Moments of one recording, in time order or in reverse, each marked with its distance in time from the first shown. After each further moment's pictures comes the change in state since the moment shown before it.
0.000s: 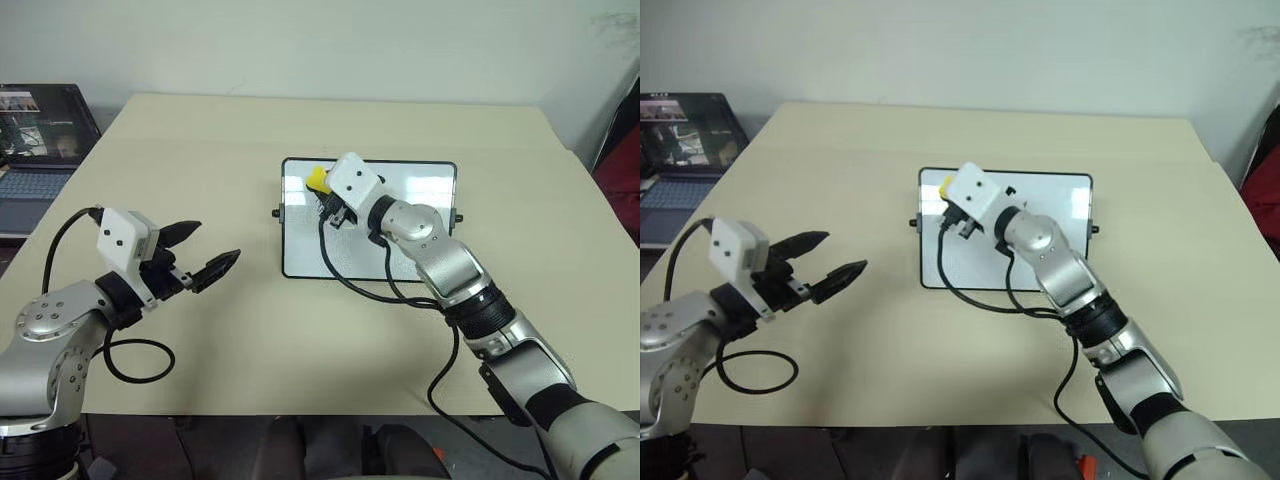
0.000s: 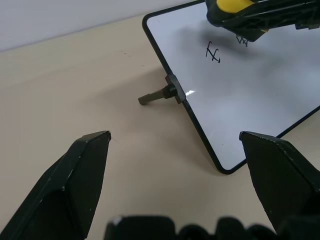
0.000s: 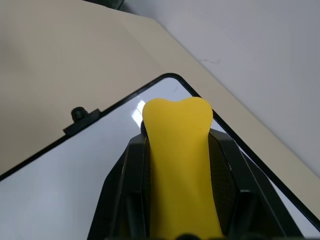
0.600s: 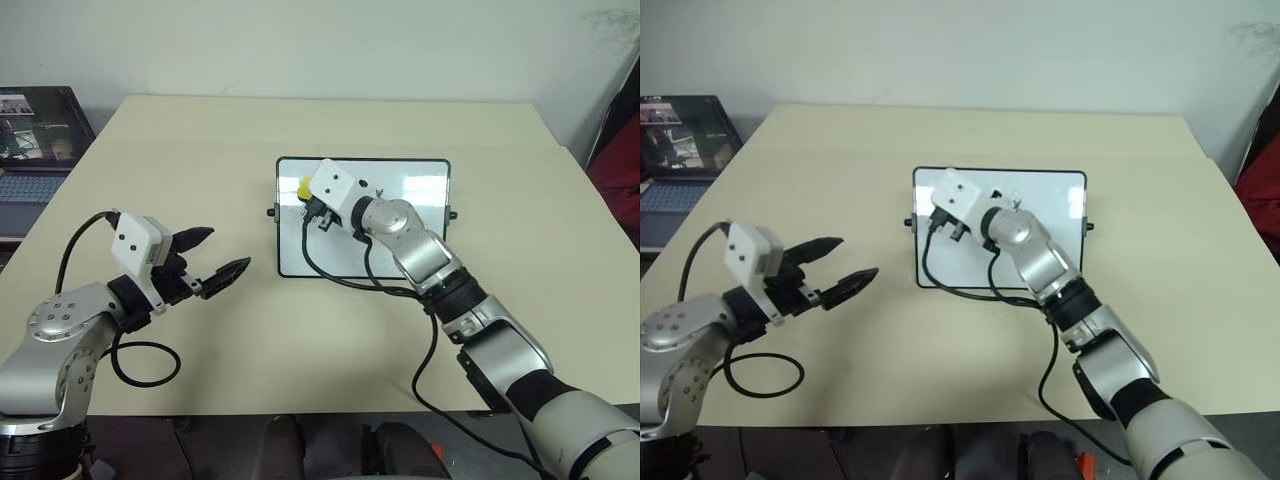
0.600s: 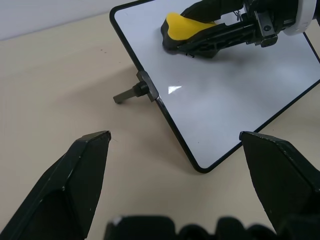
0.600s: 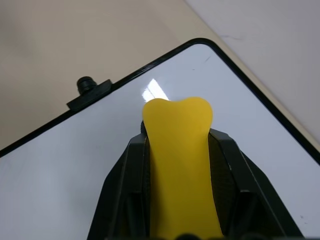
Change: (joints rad) left arm -0.005 0.000 -0.036 -0.007 0.000 0.000 -0.015; right arm -0.080 0.098 0.000 0.229 -0.075 -0.034 0.085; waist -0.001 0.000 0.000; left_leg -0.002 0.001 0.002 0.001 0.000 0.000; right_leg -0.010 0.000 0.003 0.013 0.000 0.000
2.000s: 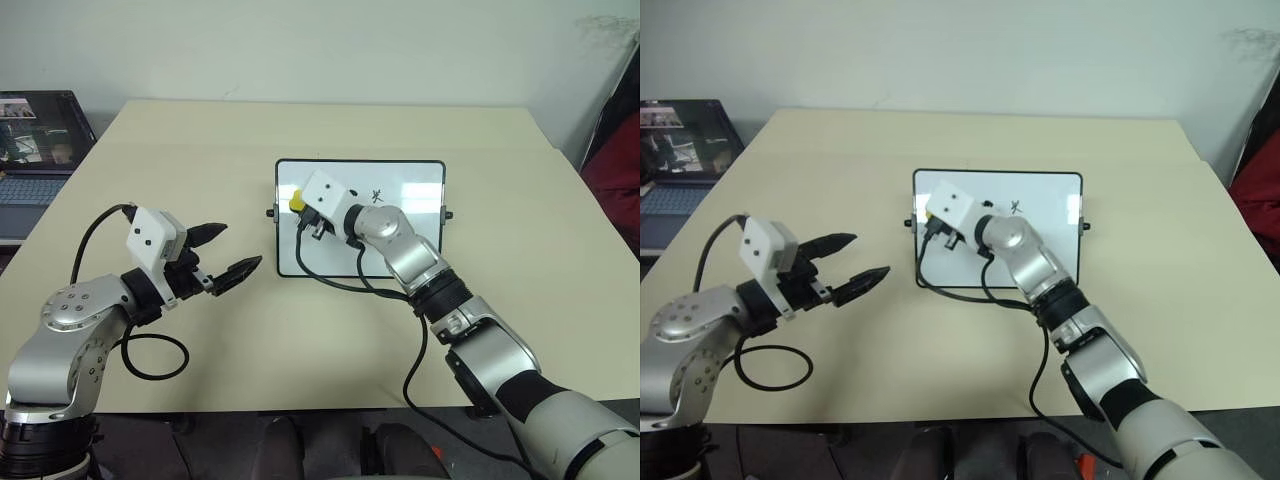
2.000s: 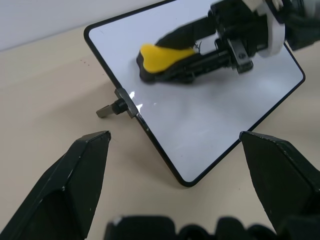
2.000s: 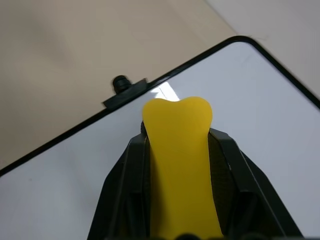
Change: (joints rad) left arm -0.051 0.000 -0.049 0.002 0.015 0.000 -0.020; right arm 0.018 0.074 -0.030 0.139 -0.044 -0.090 0.045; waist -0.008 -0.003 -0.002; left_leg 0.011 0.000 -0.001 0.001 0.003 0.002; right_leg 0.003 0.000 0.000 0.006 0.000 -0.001
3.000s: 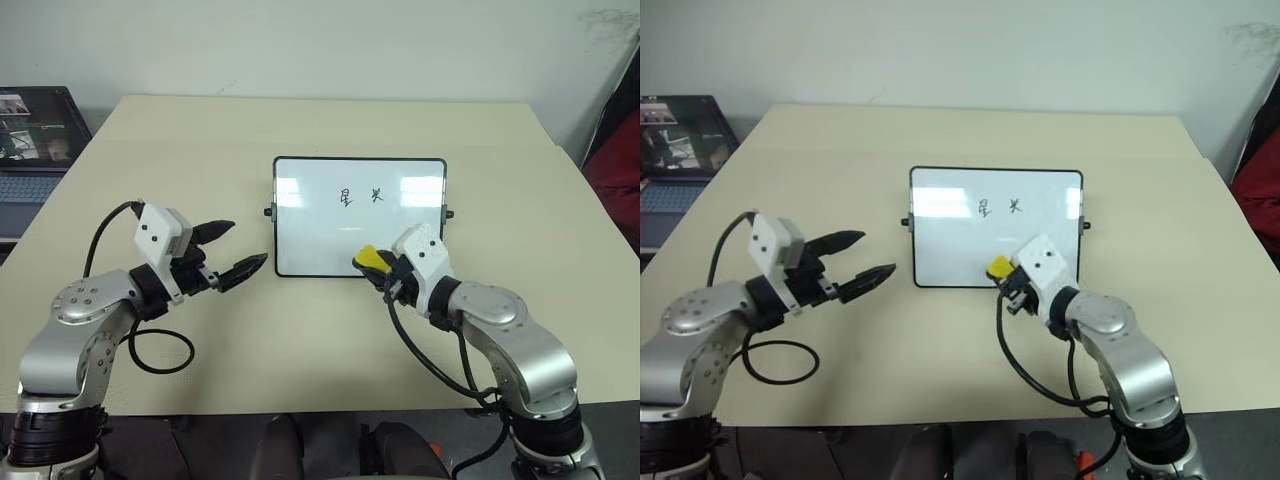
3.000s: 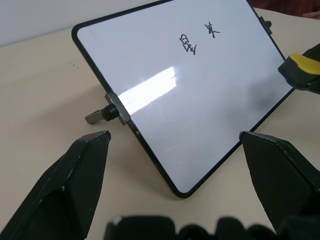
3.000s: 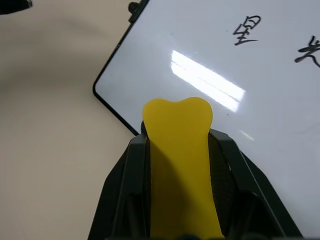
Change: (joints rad) left arm -0.052 -0.019 -0.042 0.051 -0.001 -0.023 -0.033; right arm 0.632 -0.231 -0.189 -1.251 0.261 0.816 -0.015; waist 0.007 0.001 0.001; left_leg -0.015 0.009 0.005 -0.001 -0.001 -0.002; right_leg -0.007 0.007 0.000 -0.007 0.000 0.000
